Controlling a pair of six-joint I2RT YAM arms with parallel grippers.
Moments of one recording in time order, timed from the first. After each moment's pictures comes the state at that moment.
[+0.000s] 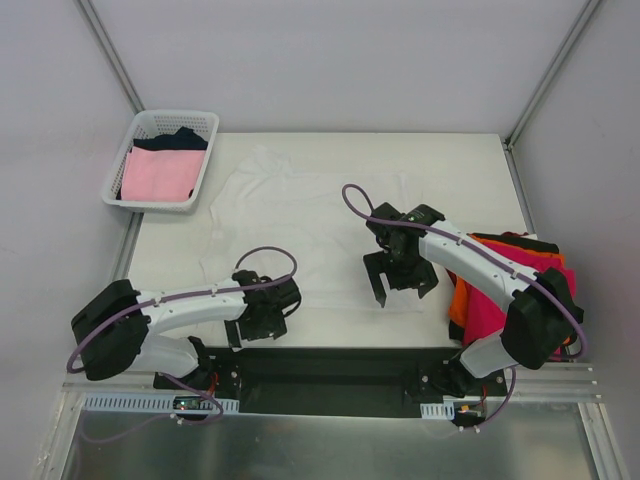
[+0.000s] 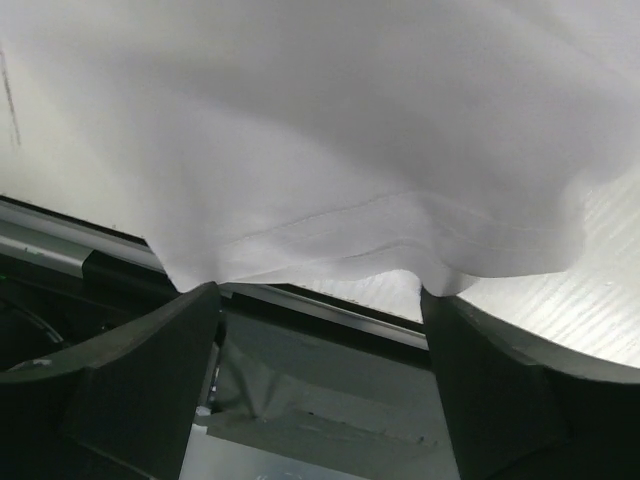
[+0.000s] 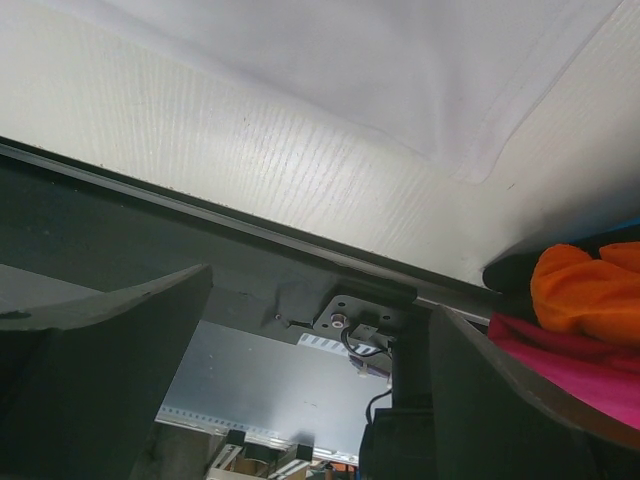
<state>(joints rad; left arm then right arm) -1.01 1.32 0.67 -1.01 -0.22 -1.31 0.71 1.49 1.18 -1.26 0.04 0.43</state>
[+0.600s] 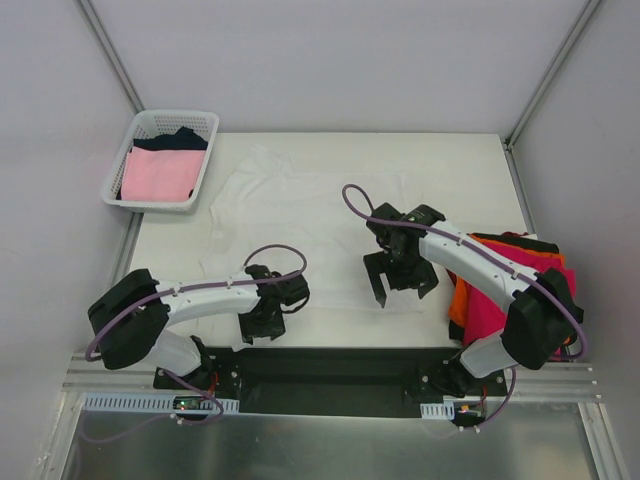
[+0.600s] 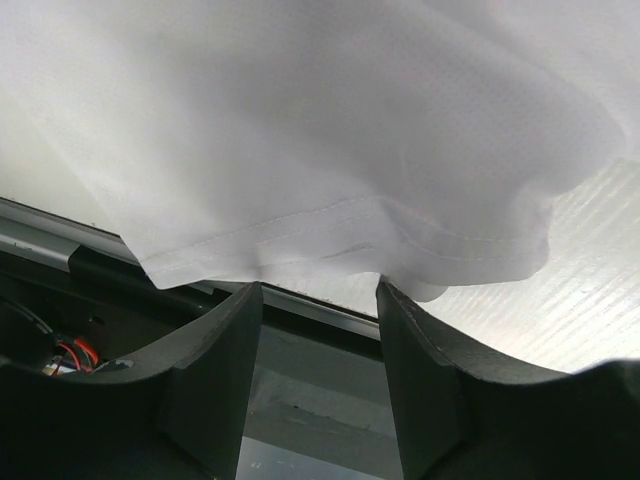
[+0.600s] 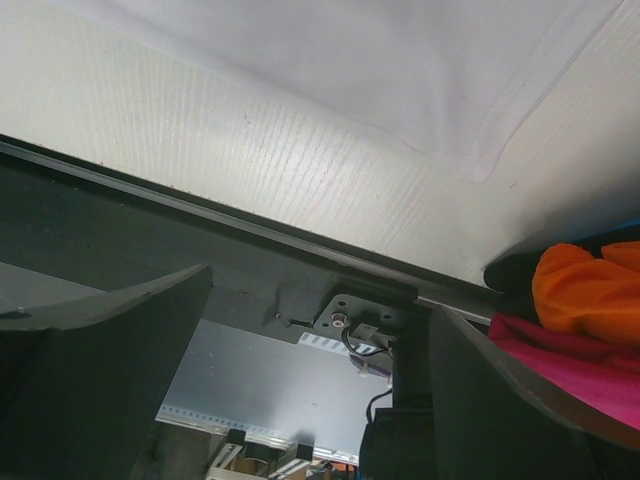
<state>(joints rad) -1.01 1.41 0.73 -1.01 -0.19 -1.29 0.71 1.48 1.18 -1.26 0.04 0.43</state>
